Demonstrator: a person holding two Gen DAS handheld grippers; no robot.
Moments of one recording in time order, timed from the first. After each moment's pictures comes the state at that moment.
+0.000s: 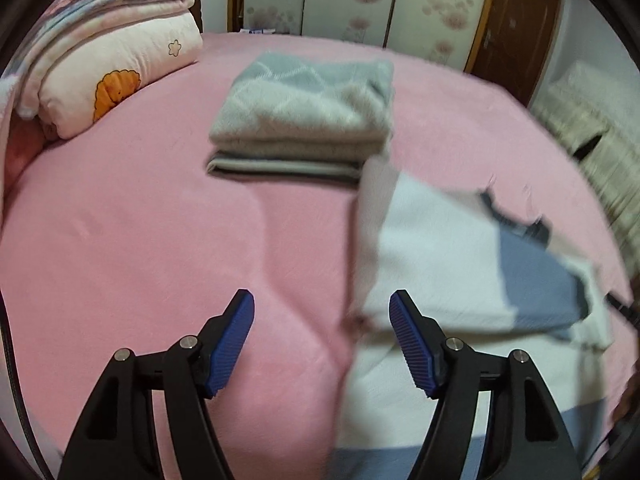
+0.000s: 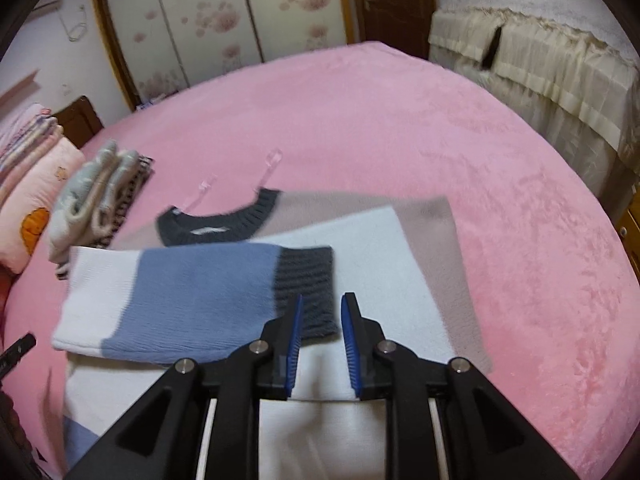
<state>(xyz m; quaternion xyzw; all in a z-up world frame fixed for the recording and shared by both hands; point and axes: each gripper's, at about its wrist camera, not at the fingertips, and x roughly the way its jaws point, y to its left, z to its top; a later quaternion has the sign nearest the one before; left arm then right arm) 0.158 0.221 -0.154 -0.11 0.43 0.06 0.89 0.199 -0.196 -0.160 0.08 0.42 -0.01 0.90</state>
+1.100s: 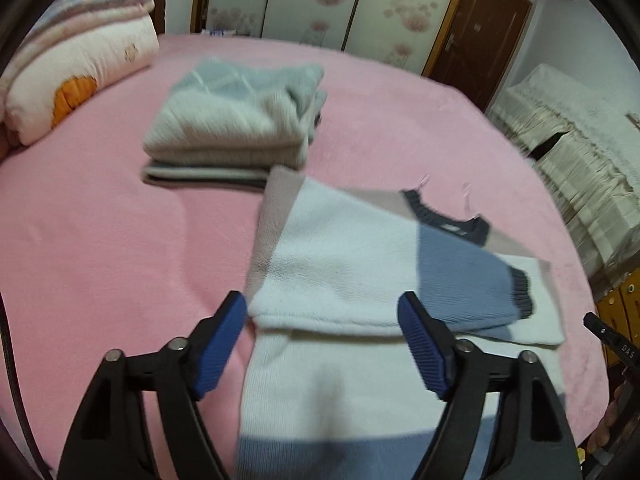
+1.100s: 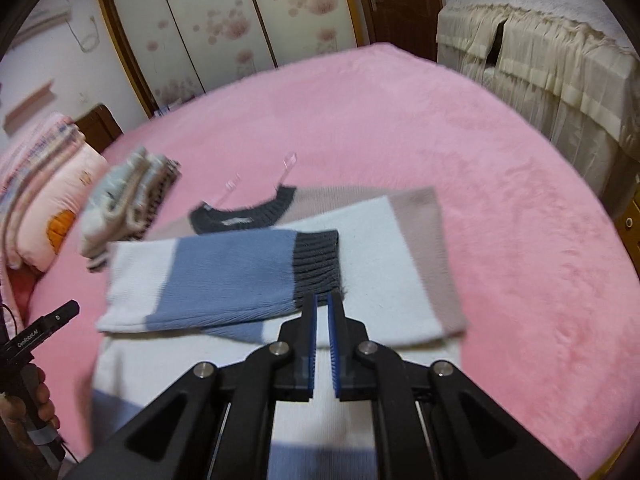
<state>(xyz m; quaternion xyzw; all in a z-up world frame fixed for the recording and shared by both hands) 0.147 0.175 -0.129 -0.12 0.42 0.00 0.90 0.141 -0.213 -0.121 0.11 0.41 0.02 0.91</state>
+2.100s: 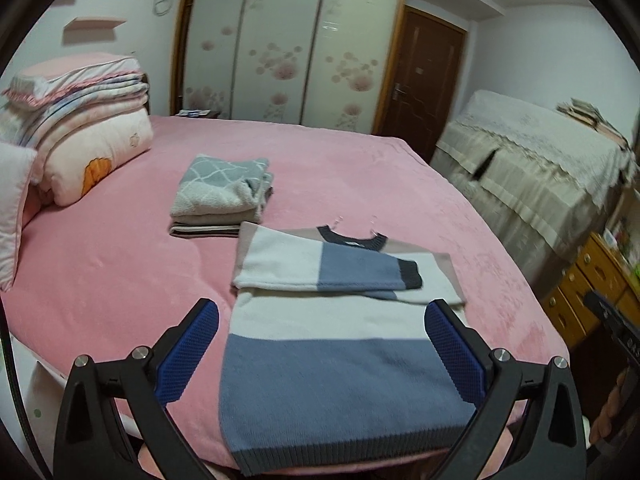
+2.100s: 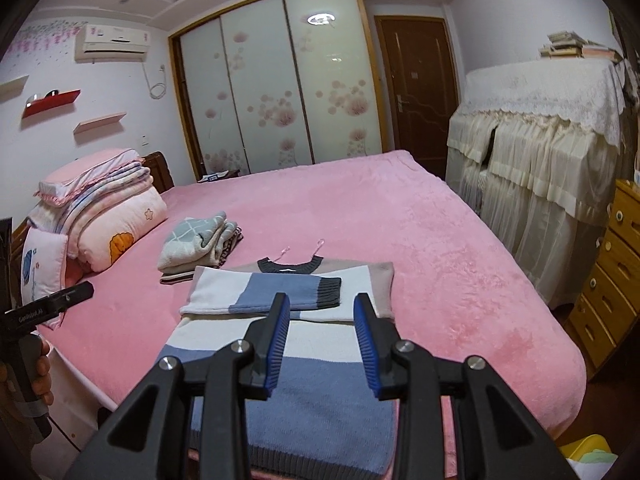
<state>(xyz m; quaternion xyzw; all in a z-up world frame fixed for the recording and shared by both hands) -0.078 0.108 0.019 -0.06 0.32 -0.05 0.95 -0.091 -0.234 0.006 0.06 0.24 0.06 0.97</state>
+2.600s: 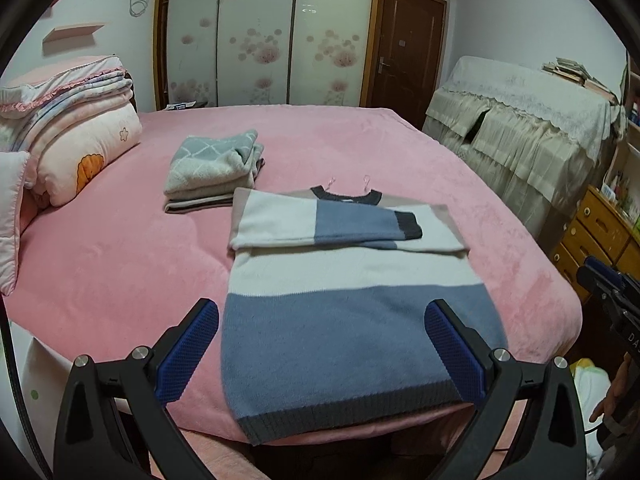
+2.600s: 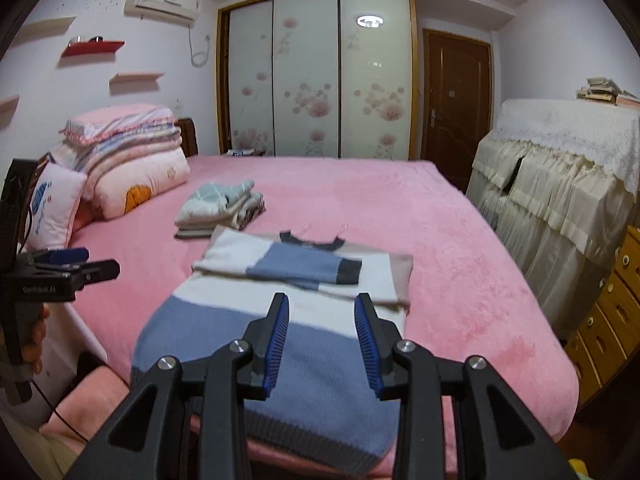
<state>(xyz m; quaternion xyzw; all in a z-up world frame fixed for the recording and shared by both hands) -0.107 0.101 -0.029 -0.02 0.34 -0.06 0.94 -0.127 -0.194 -0.031 -0.03 0.25 0.09 0.96</state>
